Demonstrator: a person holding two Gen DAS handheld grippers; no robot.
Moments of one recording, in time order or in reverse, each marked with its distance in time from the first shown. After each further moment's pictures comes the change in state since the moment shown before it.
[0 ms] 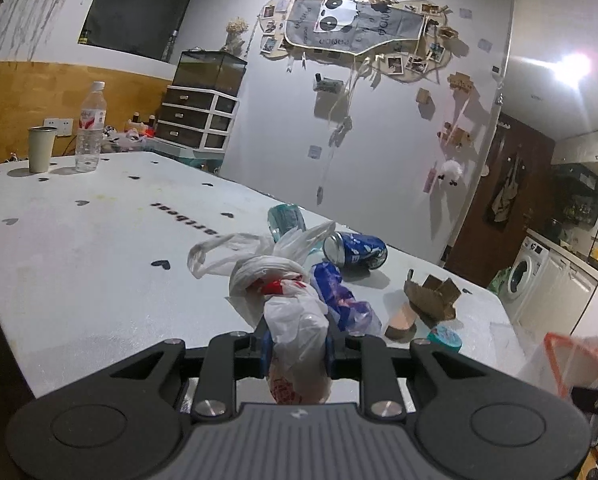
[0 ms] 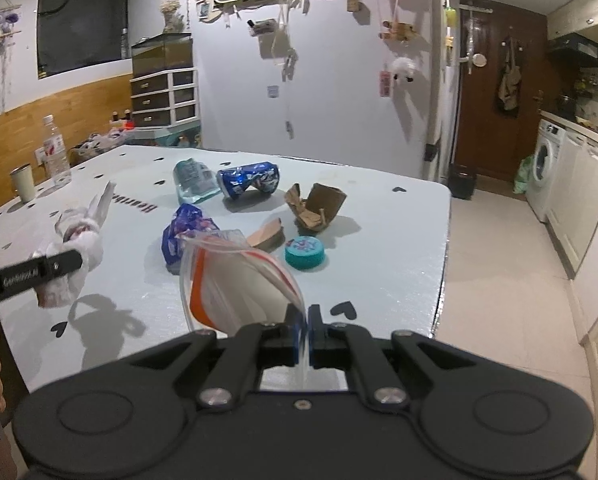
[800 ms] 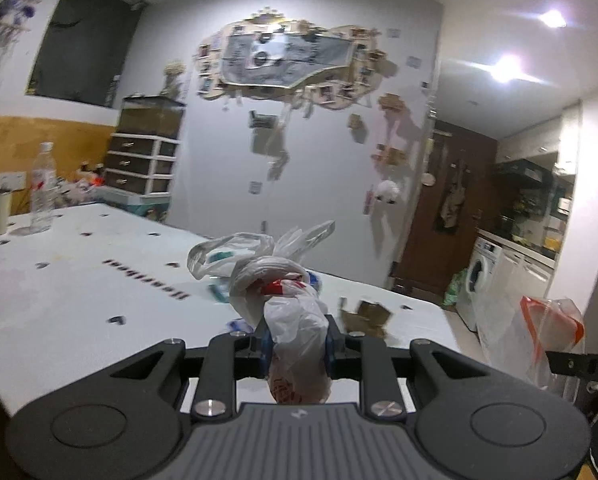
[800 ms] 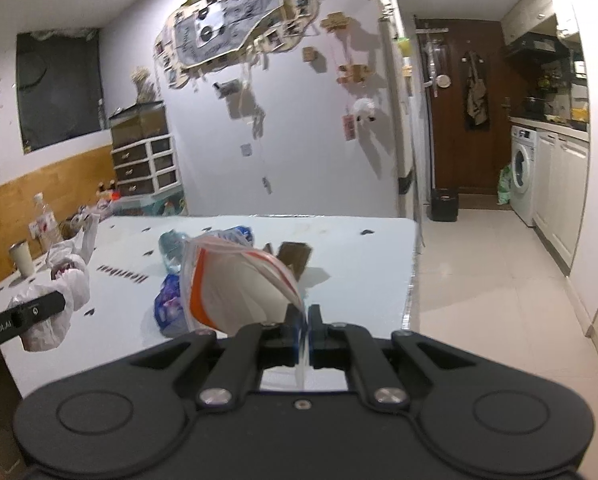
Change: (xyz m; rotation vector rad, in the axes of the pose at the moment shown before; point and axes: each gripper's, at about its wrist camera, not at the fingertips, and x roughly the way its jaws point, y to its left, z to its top) left arm -0.047 -0.049 0.017 0.122 -0.089 -0.147; right arm -0.043 -0.049 0.005 0.150 -0.157 -0.010
